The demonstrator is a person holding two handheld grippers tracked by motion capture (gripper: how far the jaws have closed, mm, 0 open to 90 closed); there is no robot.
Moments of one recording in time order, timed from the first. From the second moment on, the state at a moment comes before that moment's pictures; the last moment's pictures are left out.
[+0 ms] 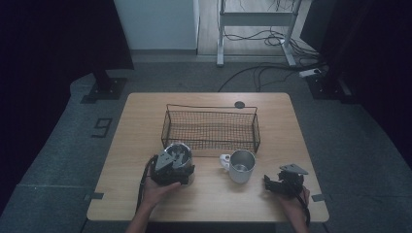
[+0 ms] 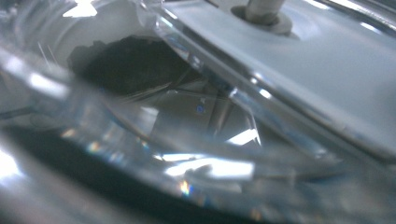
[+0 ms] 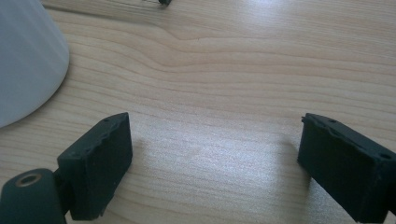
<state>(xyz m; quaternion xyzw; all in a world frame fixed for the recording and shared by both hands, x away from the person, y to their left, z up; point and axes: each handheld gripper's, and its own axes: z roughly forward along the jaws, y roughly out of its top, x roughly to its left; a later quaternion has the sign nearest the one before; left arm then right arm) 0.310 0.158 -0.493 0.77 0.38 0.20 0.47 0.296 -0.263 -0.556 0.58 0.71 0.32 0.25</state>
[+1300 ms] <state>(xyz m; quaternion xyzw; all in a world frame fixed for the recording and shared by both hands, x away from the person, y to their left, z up) 0.321 0.159 -0.453 0.77 0.40 0.21 0.45 0.298 -0.264 -0.556 0.57 0.72 0.32 0.24</state>
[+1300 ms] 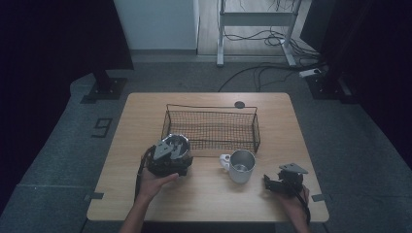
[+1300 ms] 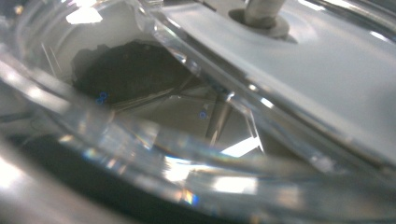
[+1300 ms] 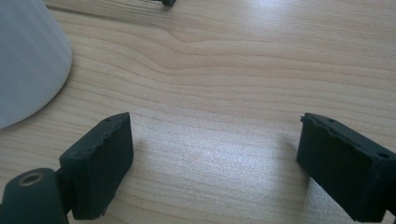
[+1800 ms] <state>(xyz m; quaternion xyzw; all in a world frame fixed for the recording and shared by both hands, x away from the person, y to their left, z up) 0.324 0.165 -0.442 0.76 0.39 0.22 0.46 0.298 -0.264 -0.556 0.57 0.71 0.32 0.25</state>
